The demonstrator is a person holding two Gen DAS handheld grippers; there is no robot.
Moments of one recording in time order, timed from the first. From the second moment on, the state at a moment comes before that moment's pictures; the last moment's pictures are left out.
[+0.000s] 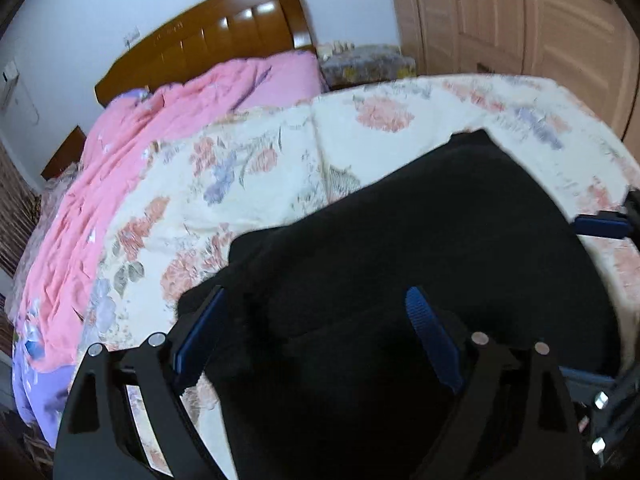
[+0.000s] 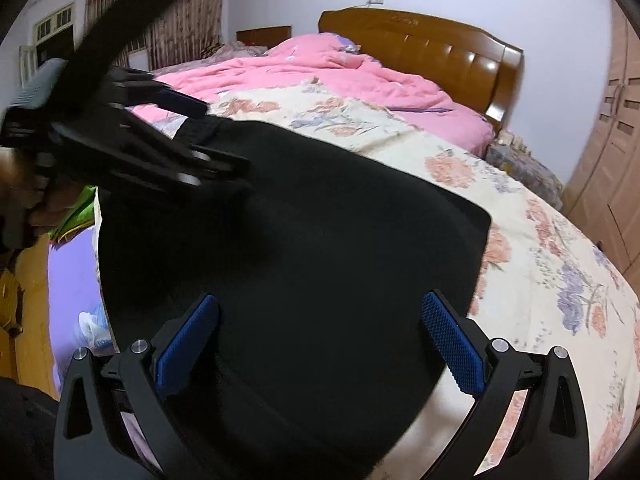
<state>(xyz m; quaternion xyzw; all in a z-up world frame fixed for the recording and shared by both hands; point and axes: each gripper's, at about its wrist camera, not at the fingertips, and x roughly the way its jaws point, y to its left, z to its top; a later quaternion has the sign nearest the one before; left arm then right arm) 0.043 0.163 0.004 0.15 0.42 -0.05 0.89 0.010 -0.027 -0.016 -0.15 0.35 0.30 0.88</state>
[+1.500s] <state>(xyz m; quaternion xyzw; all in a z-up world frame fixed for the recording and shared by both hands) 0.043 0.207 -0.043 0.07 0.44 -0.05 0.89 0.108 -0.054 -0.018 -0.07 0.39 0.28 0.88</state>
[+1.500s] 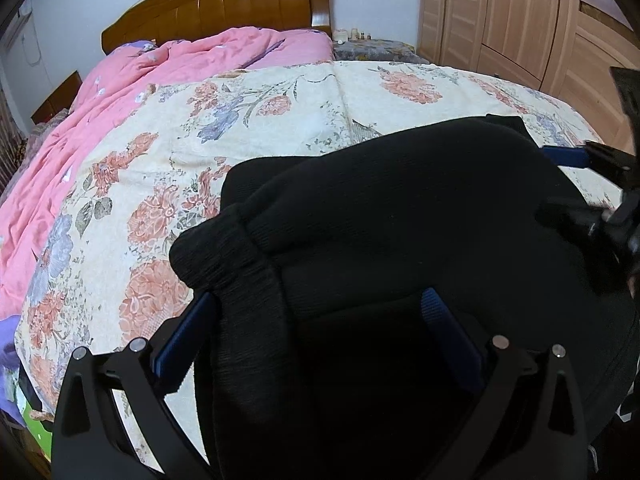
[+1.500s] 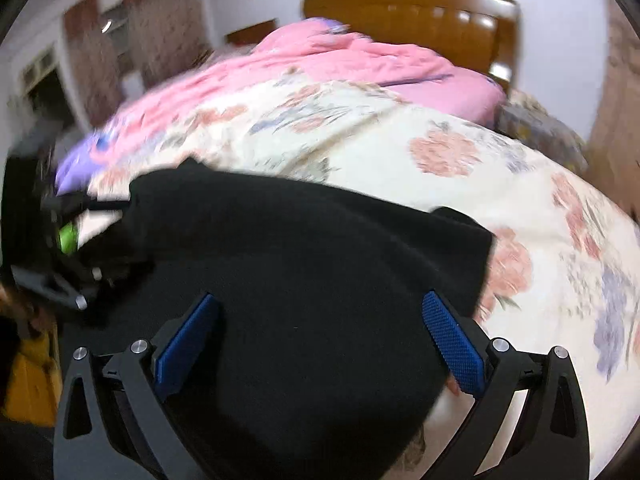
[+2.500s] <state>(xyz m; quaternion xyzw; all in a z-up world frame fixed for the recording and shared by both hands) -0.139 0.145 -0.004 -0.02 0.39 0.06 0.92 -0.151 -0.093 0.004 -0.06 0.37 0.13 0.92</state>
